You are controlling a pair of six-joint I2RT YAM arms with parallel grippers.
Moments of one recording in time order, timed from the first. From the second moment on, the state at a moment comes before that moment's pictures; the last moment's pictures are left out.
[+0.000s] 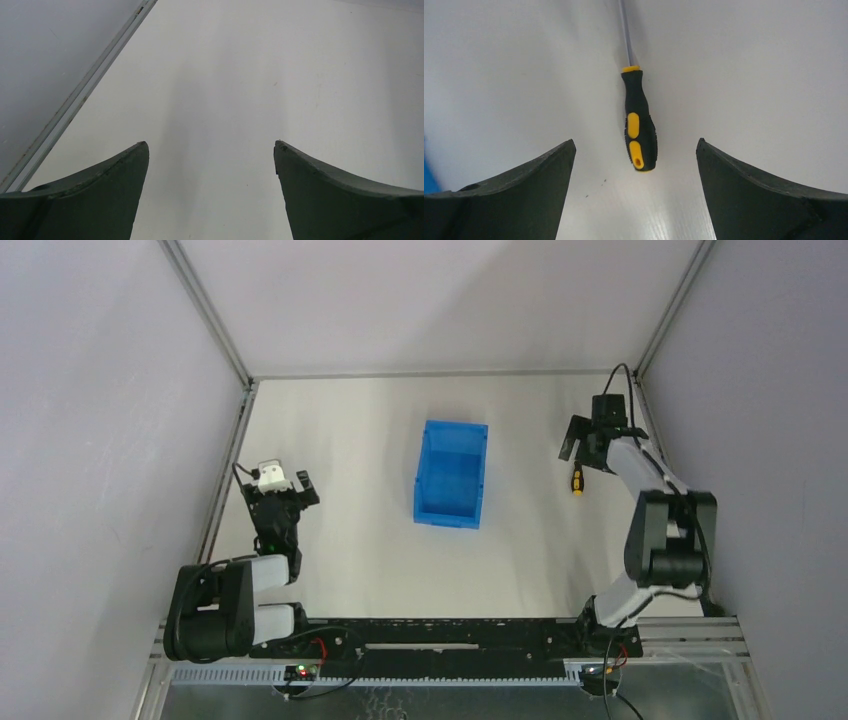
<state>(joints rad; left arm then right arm) 0.06 1.27 0.16 0.99 -0.18 -0.04 -0.06 1.57 1.12 -0.44 0.14 0.26</state>
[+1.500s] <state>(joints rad) 0.06 1.27 0.16 0.99 -0.18 -0.04 0.36 1.35 1.27 -0.58 -0.29 0.47</state>
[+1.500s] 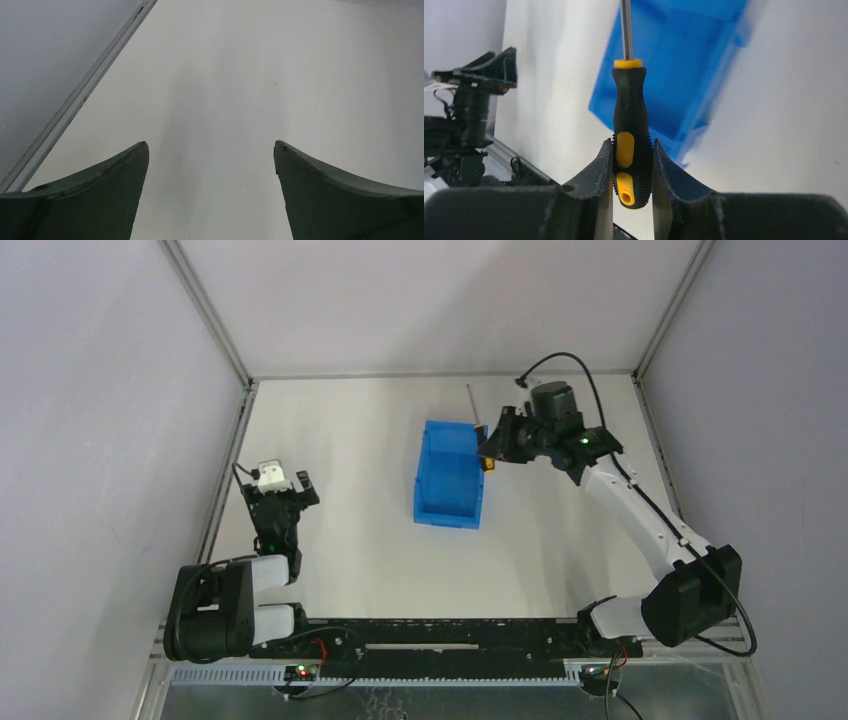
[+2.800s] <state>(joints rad) 0.06 1.27 0.16 0.99 -0.18 -0.04 0.78 1.85 1.27 -0.44 0.30 0.47</state>
